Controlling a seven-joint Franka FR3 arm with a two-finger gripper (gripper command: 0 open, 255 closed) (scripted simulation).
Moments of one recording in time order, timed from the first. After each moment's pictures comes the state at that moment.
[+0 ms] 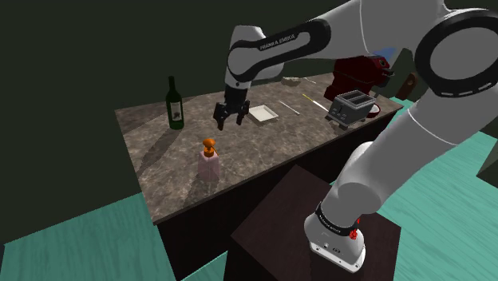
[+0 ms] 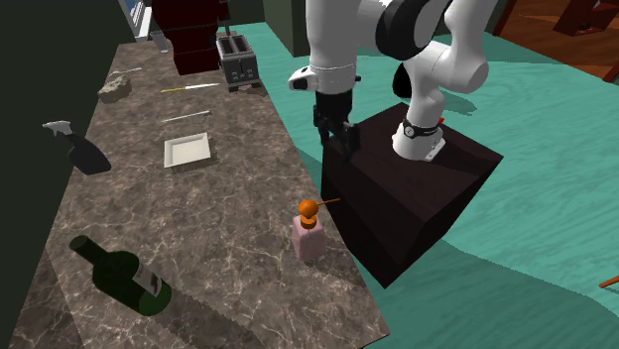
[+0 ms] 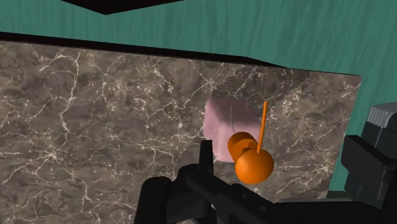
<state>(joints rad) 0.03 -0.22 0.00 -2.35 0.17 2.12 0.07</state>
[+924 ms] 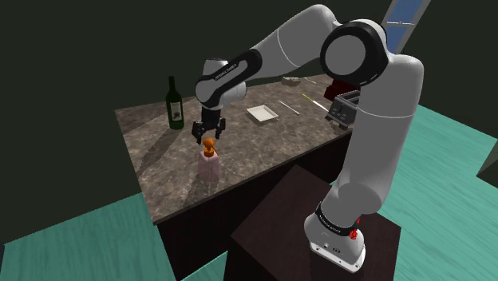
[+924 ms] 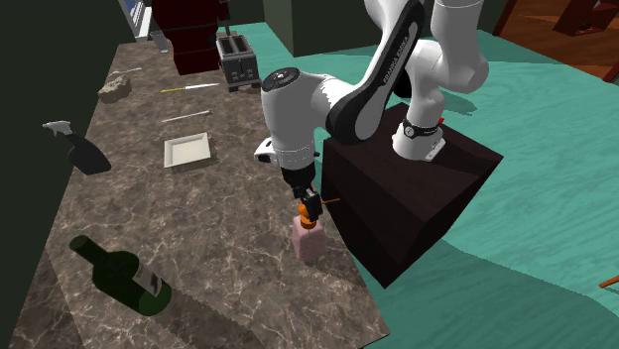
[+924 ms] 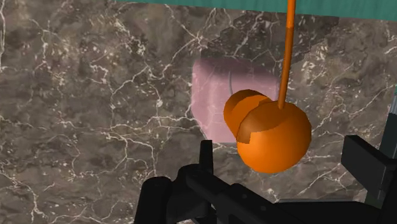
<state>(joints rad) 0.05 0.27 0.02 -2.09 0.20 2.32 0.09</state>
